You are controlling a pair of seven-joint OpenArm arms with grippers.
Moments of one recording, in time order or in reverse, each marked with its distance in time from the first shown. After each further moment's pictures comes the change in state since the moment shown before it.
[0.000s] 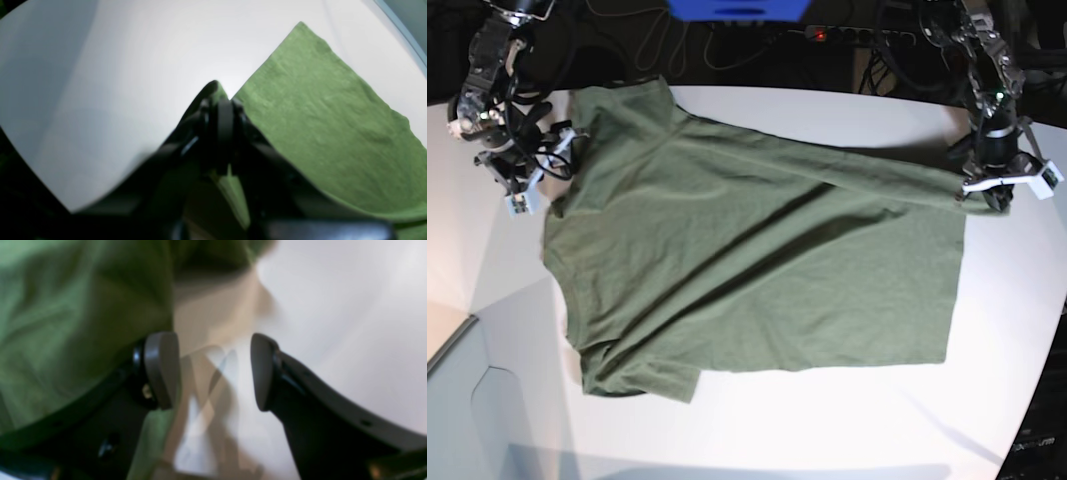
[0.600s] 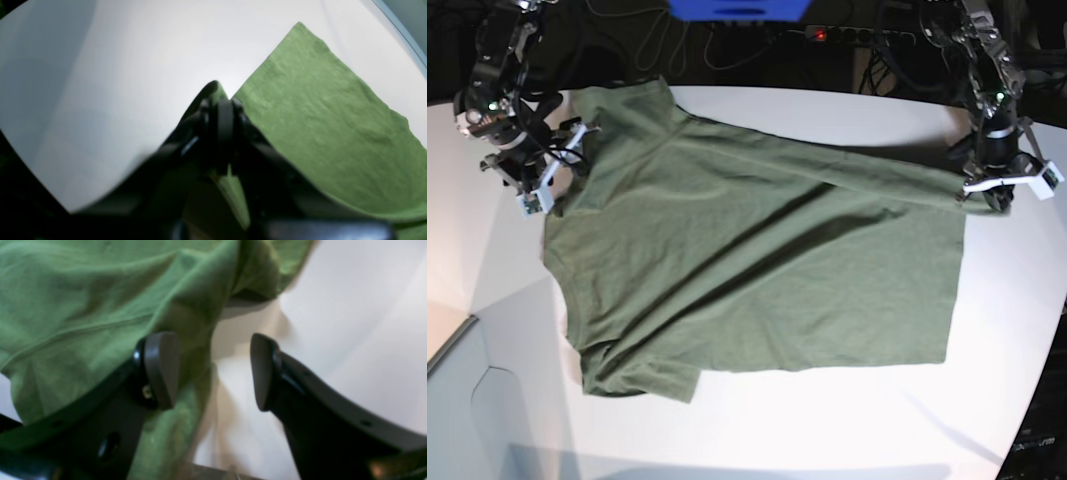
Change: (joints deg) left arm 0.0 -0.1 0.0 0.0 0.0 0.0 0.0; right arm -3.5 -1.6 -3.6 7.8 -0.3 0.0 -0.3
